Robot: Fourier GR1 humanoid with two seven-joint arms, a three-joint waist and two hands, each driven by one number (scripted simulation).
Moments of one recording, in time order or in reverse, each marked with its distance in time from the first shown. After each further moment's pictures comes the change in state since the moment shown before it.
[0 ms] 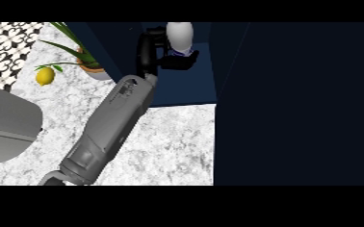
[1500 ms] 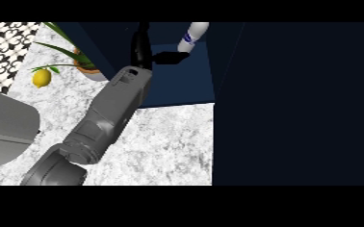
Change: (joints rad) left arm -0.228 0.003 0.146 0.516 -0.061 0.093 -0.240; right arm 0.025 -0.011 0.020 0.003 0.009 0.016 -0.037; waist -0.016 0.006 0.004
